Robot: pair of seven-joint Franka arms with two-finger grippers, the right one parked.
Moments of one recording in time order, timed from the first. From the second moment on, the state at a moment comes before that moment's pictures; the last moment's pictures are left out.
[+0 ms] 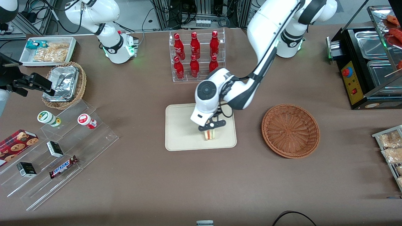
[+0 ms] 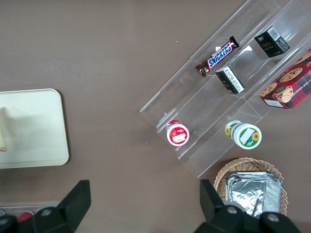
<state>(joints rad) -0.71 0.72 -0.12 -1.45 0.02 2.13 -1.05</state>
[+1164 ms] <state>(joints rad) -0.74 0.73 -0.09 -1.36 0.03 2.11 -1.07</state>
